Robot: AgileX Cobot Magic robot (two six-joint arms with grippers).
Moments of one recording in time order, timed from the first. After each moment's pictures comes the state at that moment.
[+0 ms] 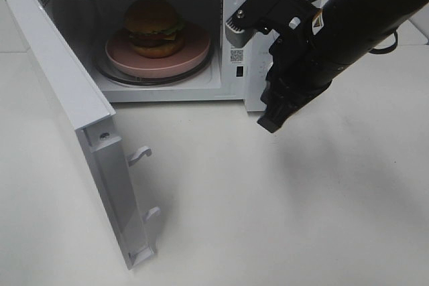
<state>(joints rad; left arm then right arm) 0.01 0.00 -0.50 -0.05 1.04 0.17 0.56 1.60 -1.05 -0.05 0.51 -0.48</state>
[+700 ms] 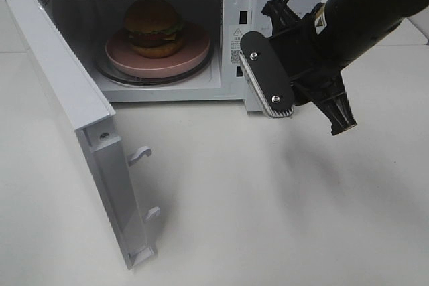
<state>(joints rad) 0.01 0.00 -0.50 -0.05 1.04 0.17 0.56 1.60 -1.06 -0.18 0.50 -1.38</state>
